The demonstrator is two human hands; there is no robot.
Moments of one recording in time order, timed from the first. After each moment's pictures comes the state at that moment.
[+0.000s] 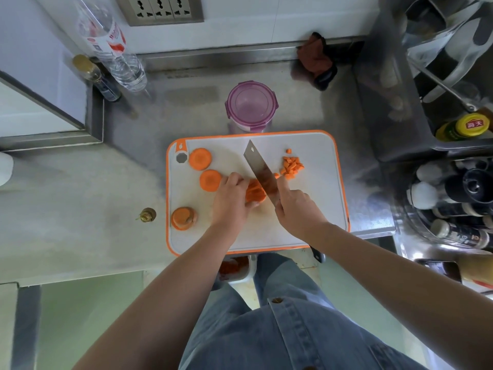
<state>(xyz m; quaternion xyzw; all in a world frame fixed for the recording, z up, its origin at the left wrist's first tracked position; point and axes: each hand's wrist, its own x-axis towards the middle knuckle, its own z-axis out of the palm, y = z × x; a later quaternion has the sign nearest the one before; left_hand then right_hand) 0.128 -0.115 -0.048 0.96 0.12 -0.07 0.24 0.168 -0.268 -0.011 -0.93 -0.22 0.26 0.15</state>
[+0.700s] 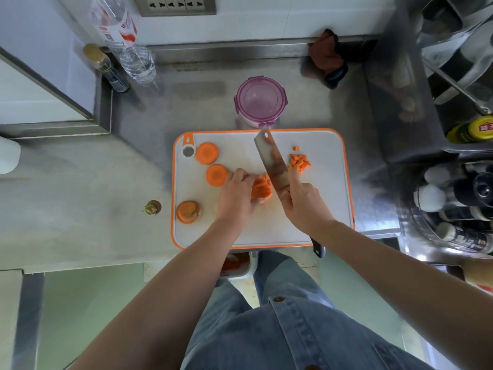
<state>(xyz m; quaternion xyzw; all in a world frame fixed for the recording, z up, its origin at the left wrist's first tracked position) 0.126 -0.113 -0.044 0.96 0.12 -0.07 0.25 0.171 -0.268 -0.005 -0.93 -0.19 0.24 0.22</state>
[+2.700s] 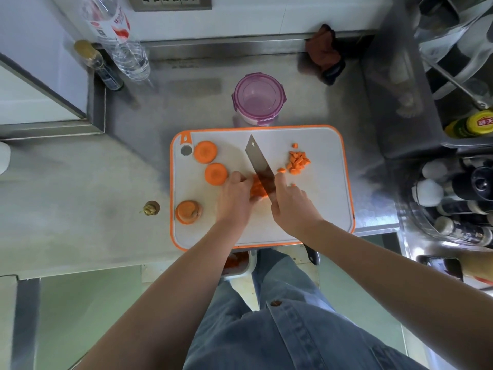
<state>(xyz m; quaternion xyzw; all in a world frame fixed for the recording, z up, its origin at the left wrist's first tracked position) 0.123 -0.114 -0.043 0.94 0.16 -0.10 0.30 0.157 -0.244 0.004 -0.93 -0.20 0.28 0.14</state>
